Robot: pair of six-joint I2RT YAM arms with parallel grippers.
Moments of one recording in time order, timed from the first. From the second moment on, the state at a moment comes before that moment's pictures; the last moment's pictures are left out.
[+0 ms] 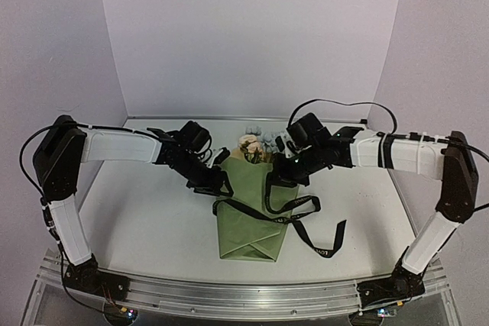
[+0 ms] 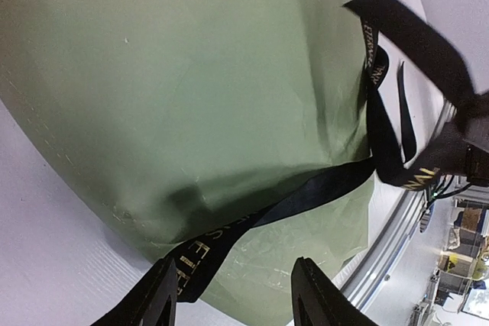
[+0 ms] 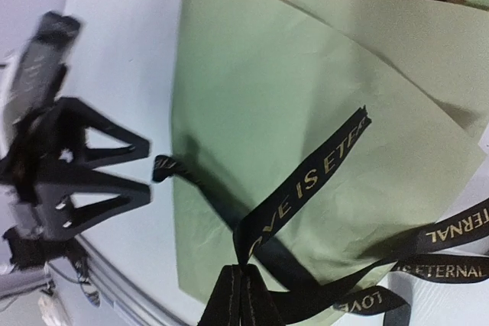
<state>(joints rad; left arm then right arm) -0.74 1.84 1.25 -0.44 0.48 -0.39 0.79 1.69 1.25 -0.48 -0.20 0.72</state>
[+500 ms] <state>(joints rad) -0.76 1.90 1.29 -0.50 0.43 -0.36 0.81 1.62 1.19 -0.44 -0.56 0.57</state>
